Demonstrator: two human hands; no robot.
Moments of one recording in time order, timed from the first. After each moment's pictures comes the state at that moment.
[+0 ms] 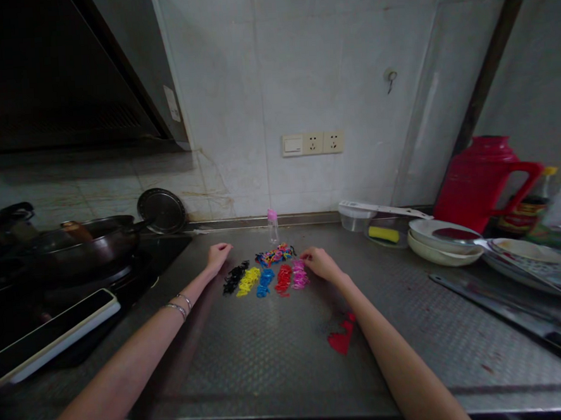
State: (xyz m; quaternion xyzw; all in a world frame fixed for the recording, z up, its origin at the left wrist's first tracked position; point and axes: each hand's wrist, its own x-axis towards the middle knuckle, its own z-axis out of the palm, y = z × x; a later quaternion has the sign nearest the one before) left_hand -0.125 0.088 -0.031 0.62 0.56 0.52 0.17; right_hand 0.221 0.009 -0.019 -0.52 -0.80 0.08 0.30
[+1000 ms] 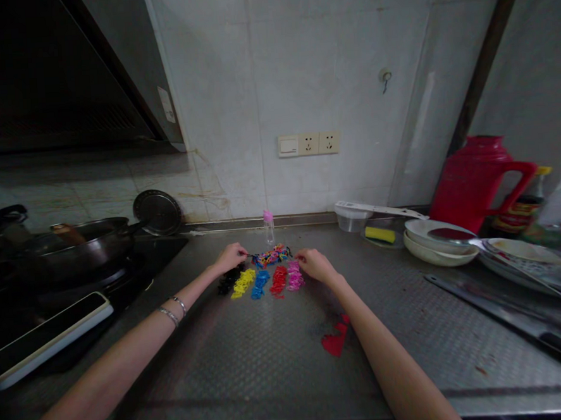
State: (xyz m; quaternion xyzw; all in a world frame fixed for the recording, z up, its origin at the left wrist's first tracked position) left_hand -0.078 0.069 -0.001 0.78 0.54 0.29 0.12; right_hand 0.214 -0.001 -0.007 -0.56 -0.79 0.05 0.23
